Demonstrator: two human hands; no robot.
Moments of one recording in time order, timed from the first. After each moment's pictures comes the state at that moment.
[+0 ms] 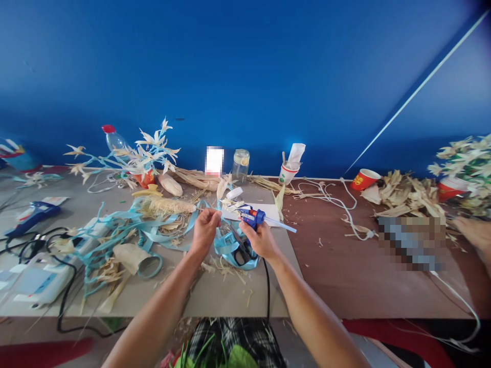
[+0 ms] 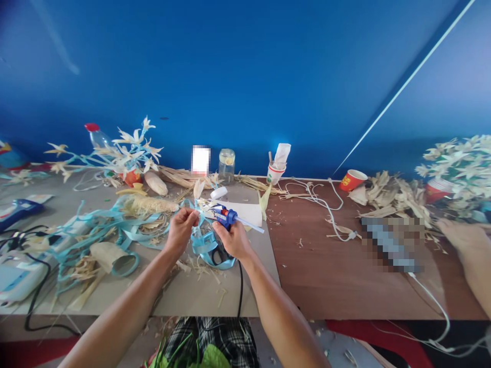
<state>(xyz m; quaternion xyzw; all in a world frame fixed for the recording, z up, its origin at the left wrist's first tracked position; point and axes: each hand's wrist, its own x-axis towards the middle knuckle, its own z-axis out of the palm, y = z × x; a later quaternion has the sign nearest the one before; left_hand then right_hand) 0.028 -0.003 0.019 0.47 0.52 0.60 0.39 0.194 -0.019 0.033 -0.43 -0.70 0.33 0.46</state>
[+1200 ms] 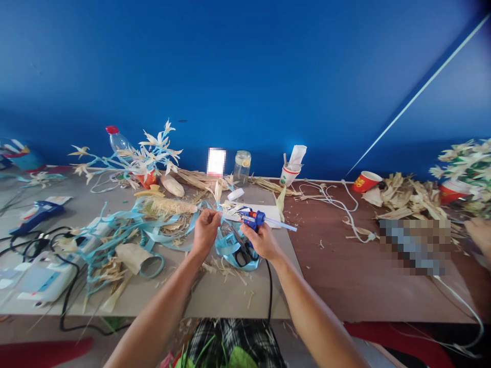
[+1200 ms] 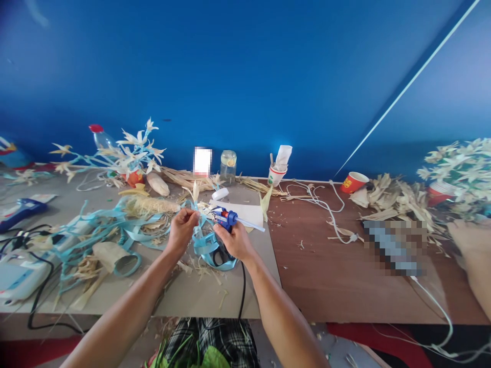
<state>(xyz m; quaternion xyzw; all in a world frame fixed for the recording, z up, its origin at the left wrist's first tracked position) 0.024 0.000 0.013 0.48 0.54 0.60 0.35 0.197 -0.019 0.035 -0.42 -0.71 0.36 0.43</state>
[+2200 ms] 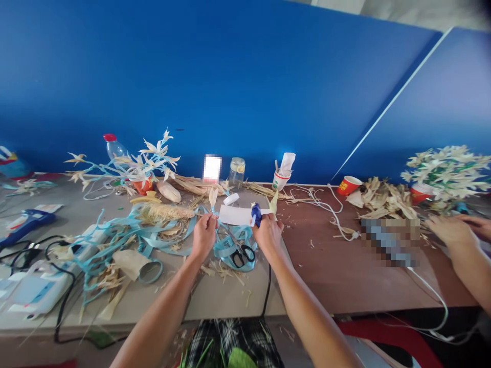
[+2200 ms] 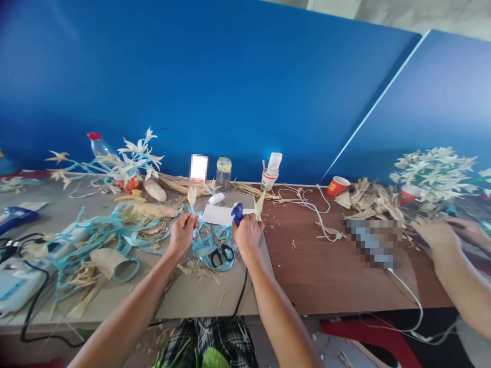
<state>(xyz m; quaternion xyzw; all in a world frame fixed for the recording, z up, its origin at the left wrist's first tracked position) 0.017 0.006 0.005 0.55 0.57 0.55 0.28 0.211 0.002 0.017 -0.74 -0.63 -0.01 0.22</state>
